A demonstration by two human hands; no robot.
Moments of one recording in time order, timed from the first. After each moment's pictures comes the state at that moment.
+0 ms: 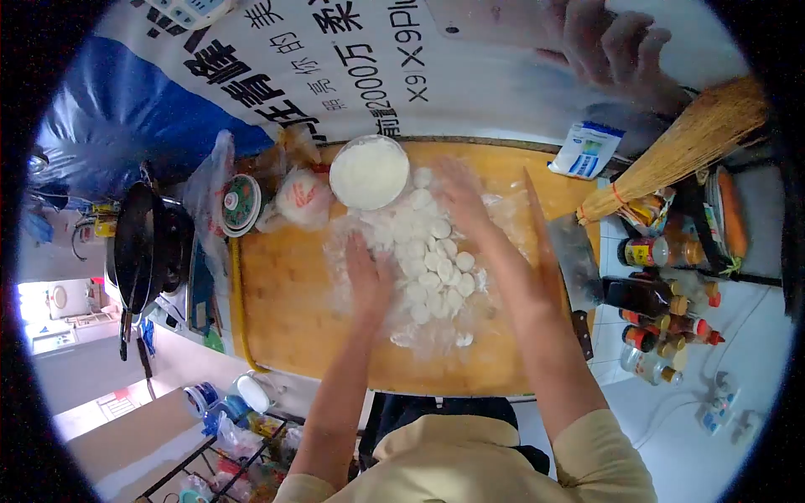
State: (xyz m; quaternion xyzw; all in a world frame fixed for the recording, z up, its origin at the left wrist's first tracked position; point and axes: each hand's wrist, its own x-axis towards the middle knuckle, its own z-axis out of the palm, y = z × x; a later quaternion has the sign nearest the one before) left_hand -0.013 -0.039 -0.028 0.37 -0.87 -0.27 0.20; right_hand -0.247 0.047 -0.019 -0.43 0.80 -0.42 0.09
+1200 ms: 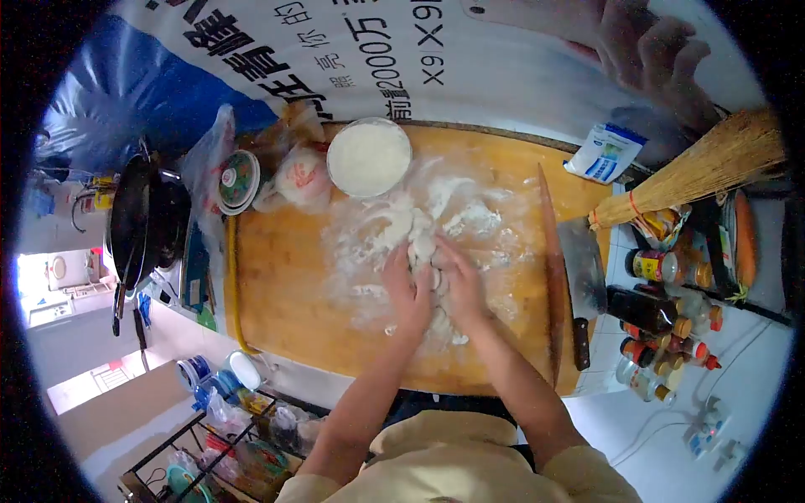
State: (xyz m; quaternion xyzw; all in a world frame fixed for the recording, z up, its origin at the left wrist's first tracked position) left_hand -0.031 0.047 -0.003 0.40 -0.75 -0.45 0.27; right_hand -0.114 0.121 -0.007 -0.30 0.74 -0.56 0.23
